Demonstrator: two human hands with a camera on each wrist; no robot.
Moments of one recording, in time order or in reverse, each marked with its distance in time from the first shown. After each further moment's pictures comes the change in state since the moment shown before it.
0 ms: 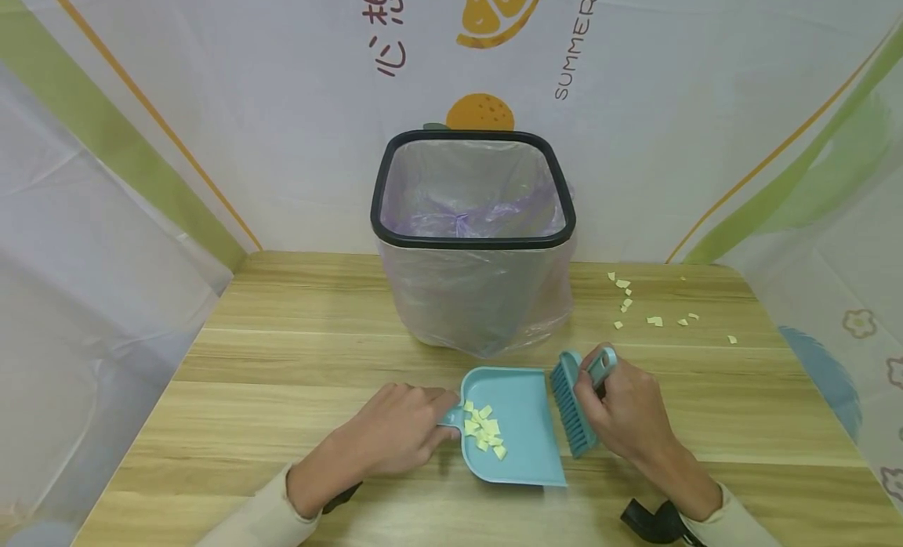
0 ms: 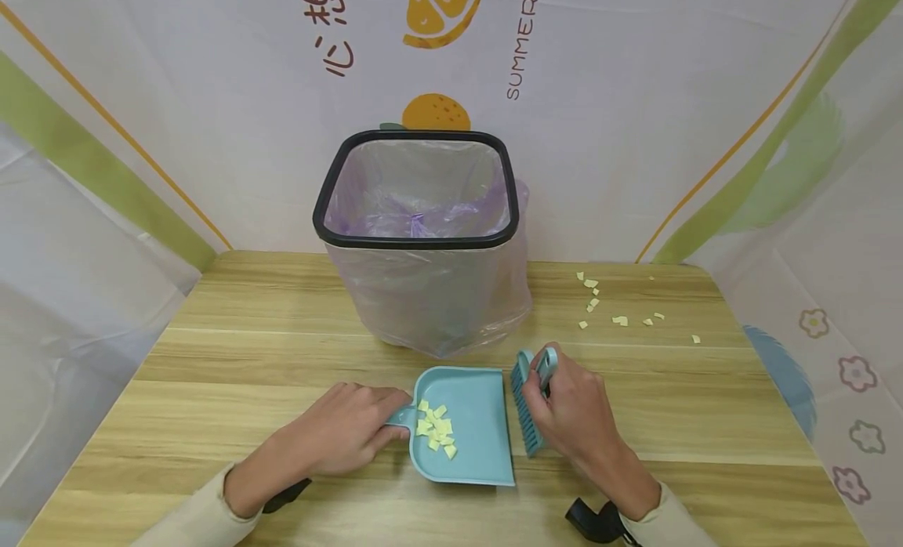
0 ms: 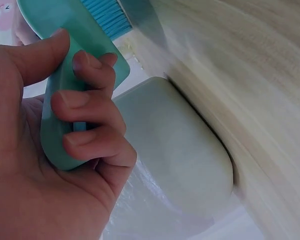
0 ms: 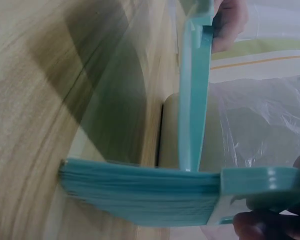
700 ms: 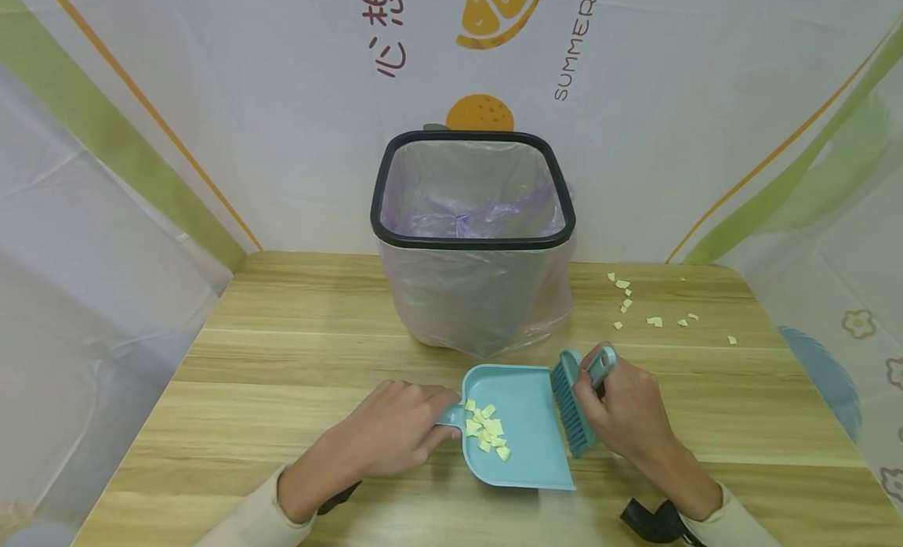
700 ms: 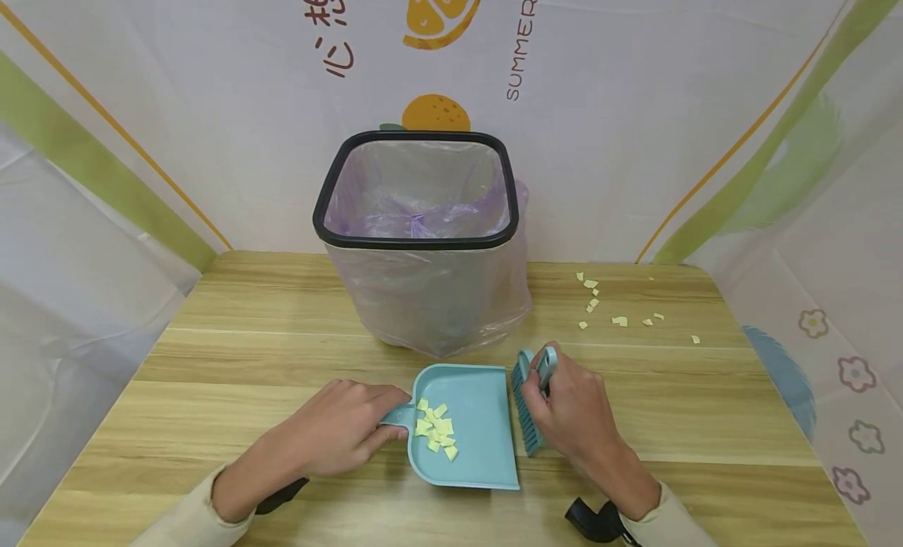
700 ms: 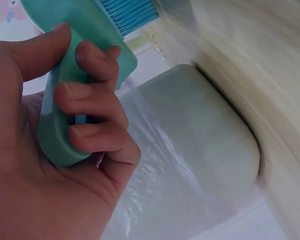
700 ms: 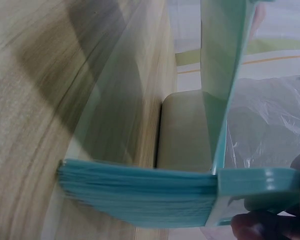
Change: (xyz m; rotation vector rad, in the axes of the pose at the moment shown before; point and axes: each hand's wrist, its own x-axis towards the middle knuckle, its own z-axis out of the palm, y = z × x) left_hand -0.002 0.007 -0.016 -0.030 0.048 0.033; right_hand 0.000 0.001 0.000 -0.018 -0.007 -0.005
